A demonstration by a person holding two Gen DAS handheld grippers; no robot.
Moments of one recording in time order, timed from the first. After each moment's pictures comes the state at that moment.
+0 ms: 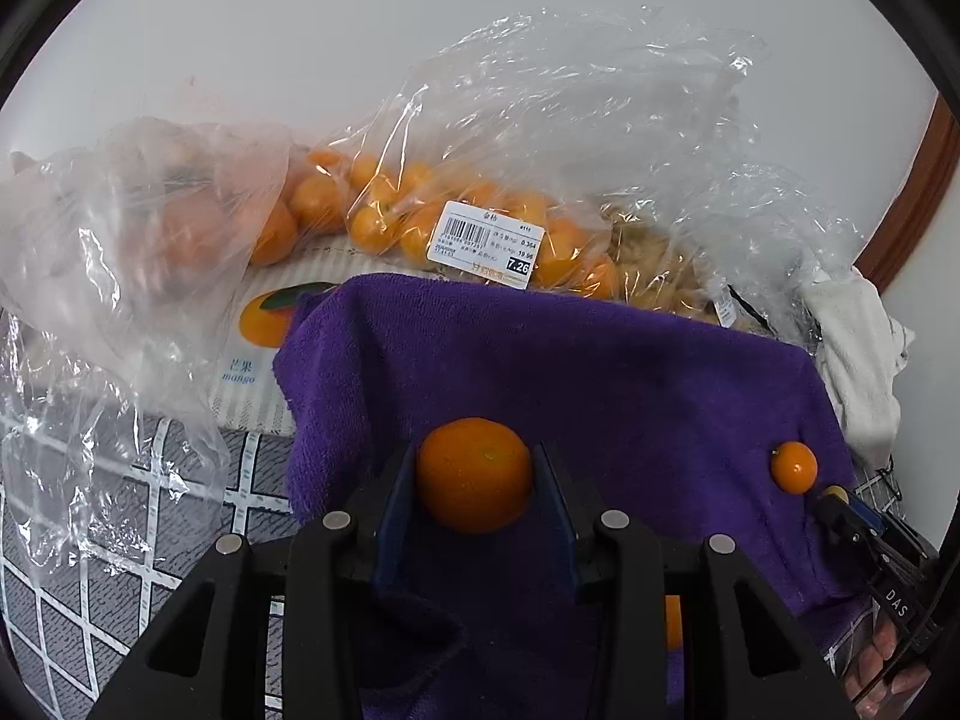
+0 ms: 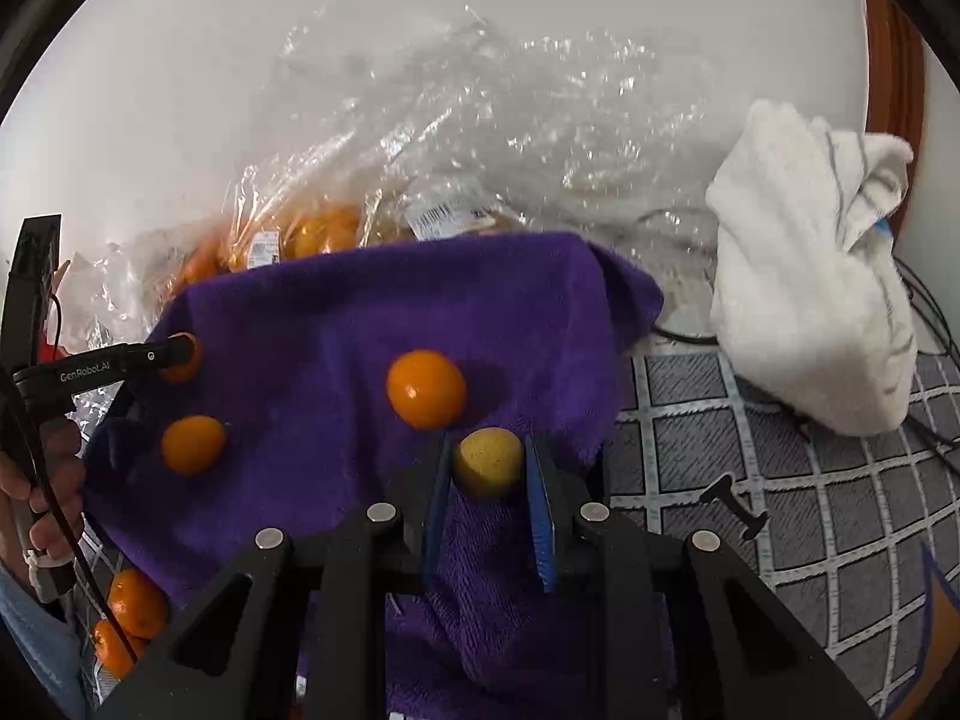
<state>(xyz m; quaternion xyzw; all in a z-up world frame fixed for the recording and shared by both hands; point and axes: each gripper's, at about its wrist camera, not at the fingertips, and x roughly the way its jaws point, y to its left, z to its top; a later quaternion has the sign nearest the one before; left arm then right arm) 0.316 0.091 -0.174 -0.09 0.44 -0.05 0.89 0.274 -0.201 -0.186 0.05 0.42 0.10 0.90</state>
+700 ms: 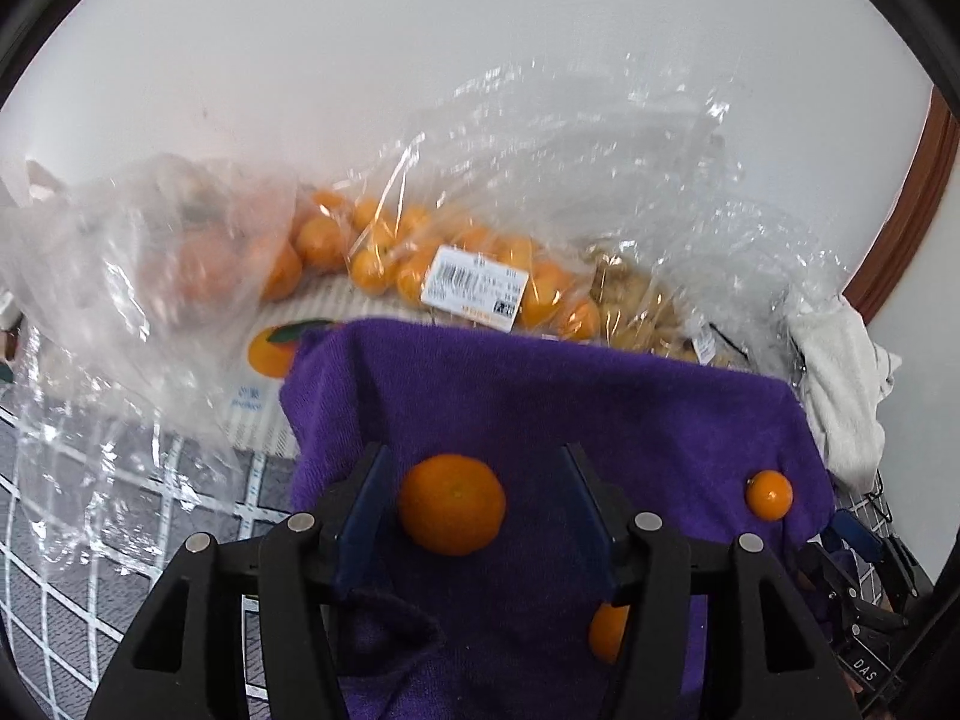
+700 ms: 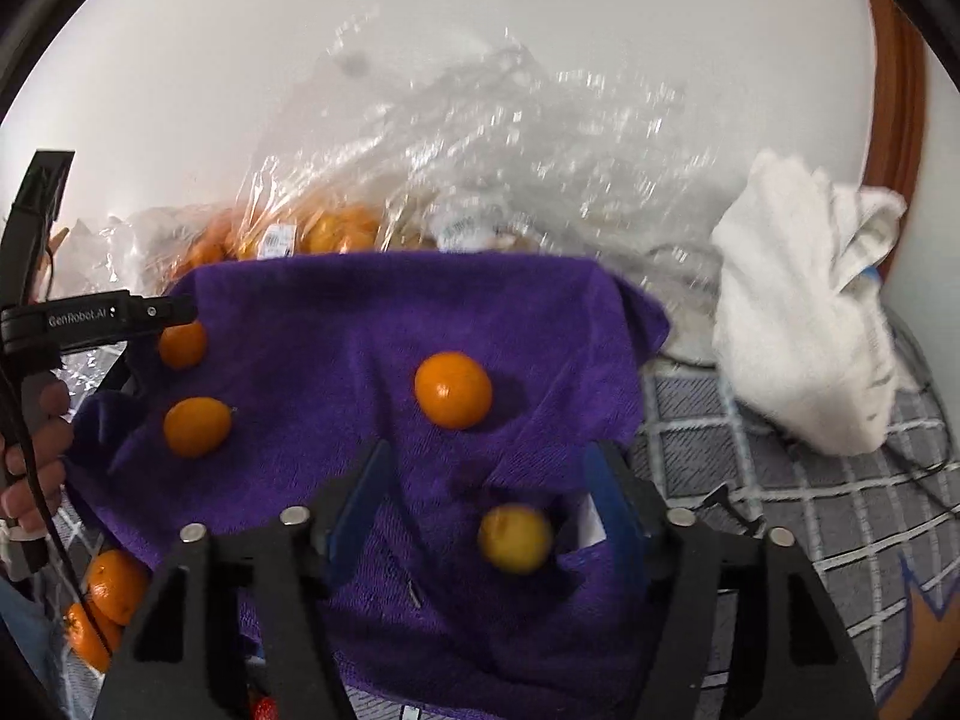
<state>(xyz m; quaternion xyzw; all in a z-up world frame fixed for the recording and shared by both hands) 0.308 0.089 -0.155 -0.10 0.40 -0.04 0.91 0.256 -0.180 -0.172 -0.02 0.37 0.08 0.93</state>
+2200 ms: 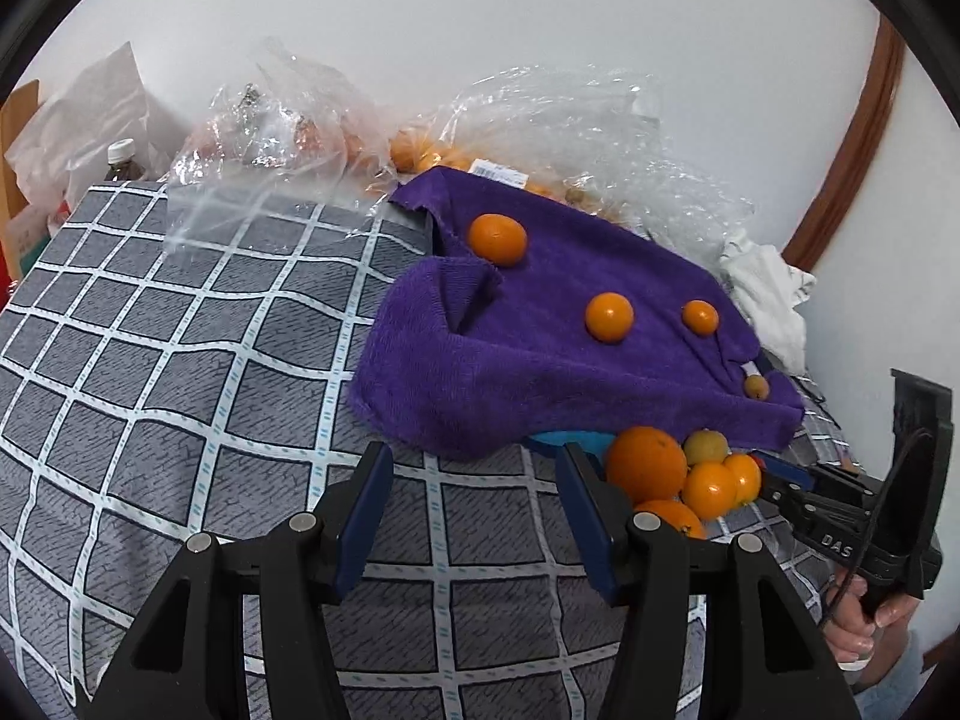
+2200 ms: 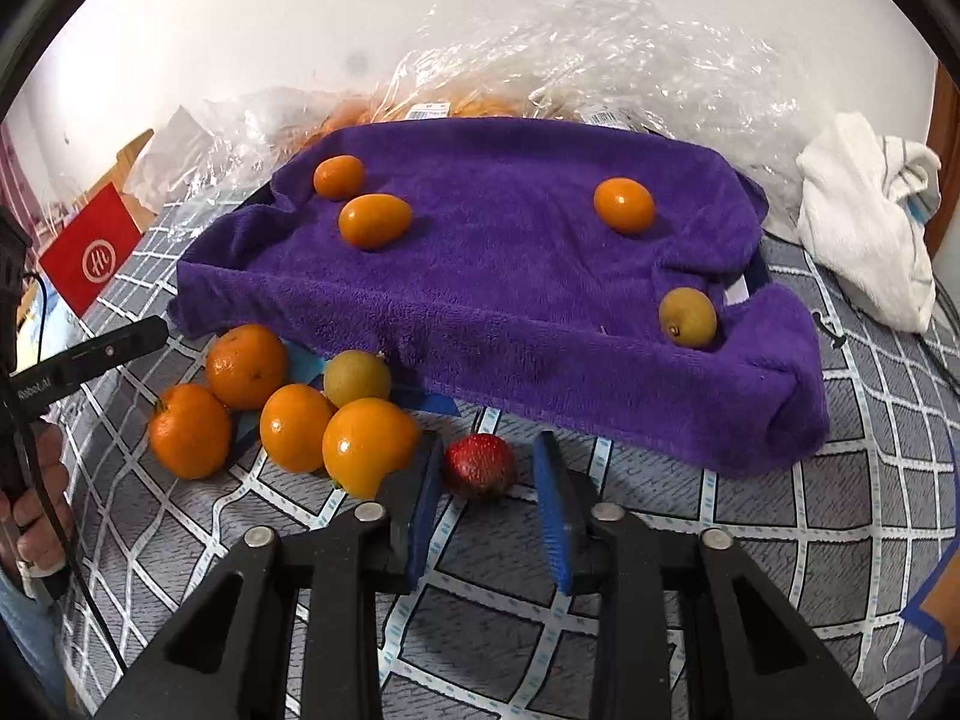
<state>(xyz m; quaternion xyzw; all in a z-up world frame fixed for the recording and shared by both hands) 0.125 0.130 -0.183 -0.14 0.38 -0.08 0.91 0.165 -0.143 -0.197 -0.04 0.44 0.18 0.88</state>
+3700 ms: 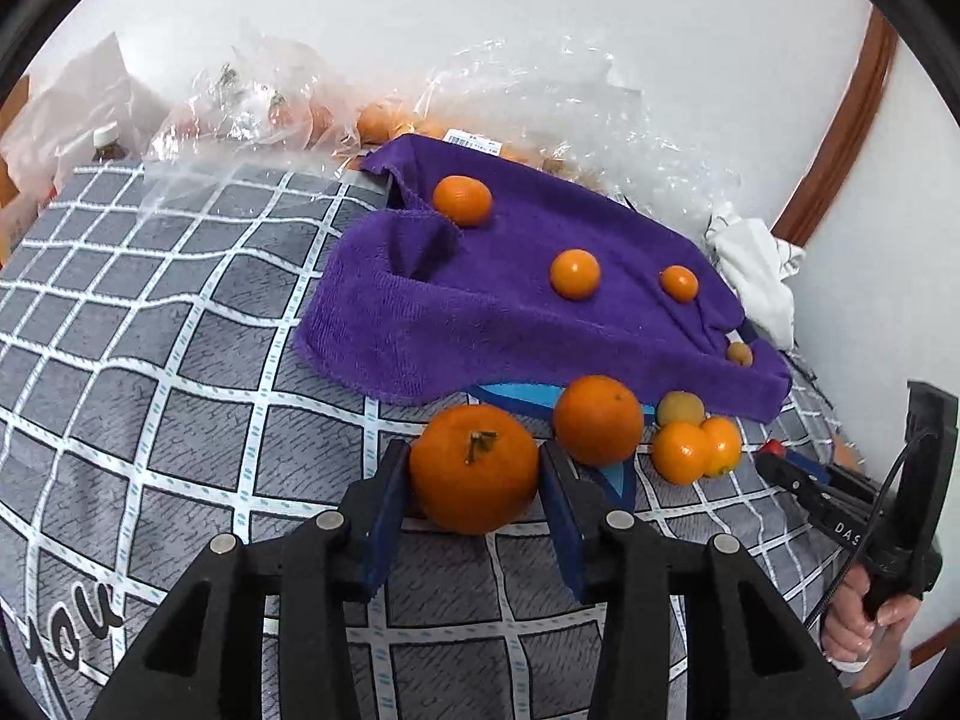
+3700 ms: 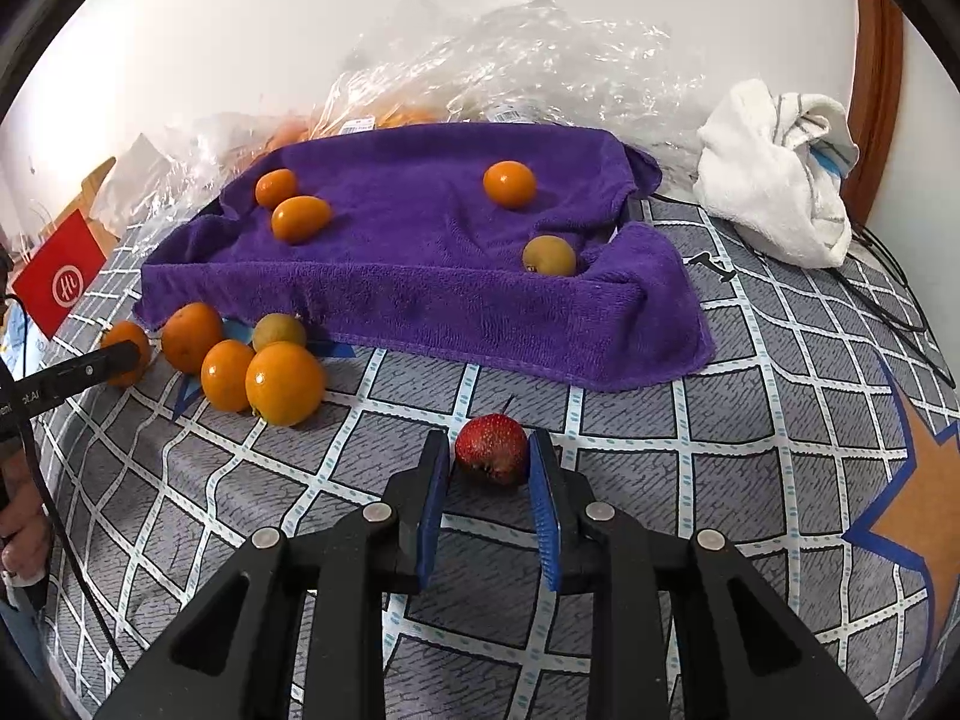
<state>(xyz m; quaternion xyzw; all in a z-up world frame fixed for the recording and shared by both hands) 0.117 0.111 -0.190 -0.15 0.40 -0.09 0.90 0.142 -0.195 -0.199 -0.02 0.43 0.12 0.89</state>
